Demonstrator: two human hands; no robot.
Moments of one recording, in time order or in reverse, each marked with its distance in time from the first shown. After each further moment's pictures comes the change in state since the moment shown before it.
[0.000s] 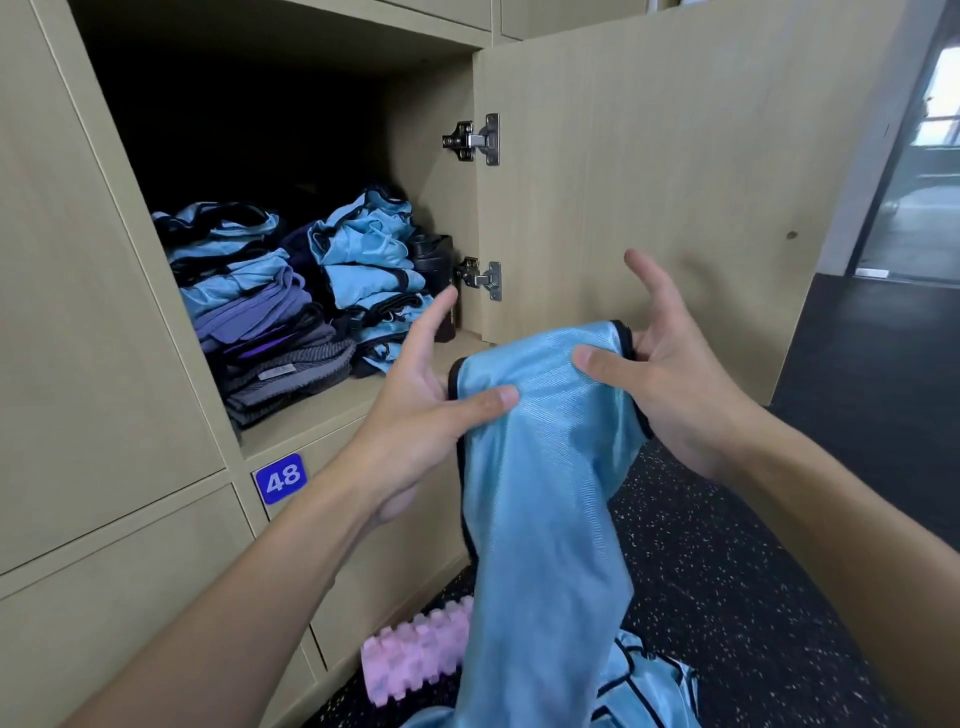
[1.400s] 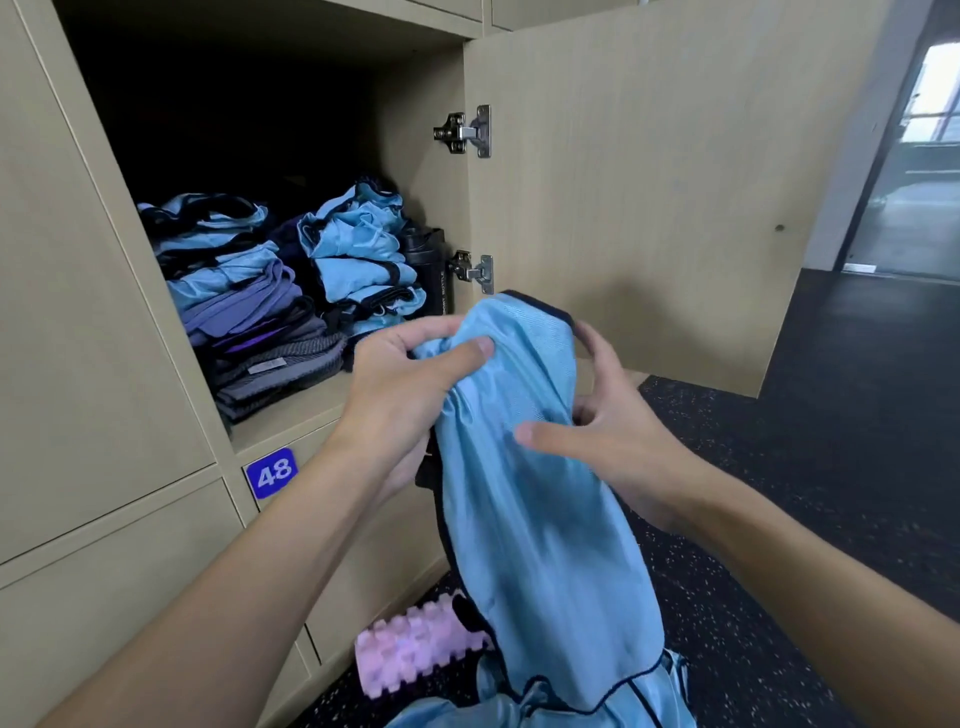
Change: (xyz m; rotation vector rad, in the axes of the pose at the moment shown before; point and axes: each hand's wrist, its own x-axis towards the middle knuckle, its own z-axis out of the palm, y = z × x) left_hand 0.006 0.013 0.009 -0.060 0.288 -0.078; right_hand -0.022 0.029 0.020 0.000 -0.100 0.198
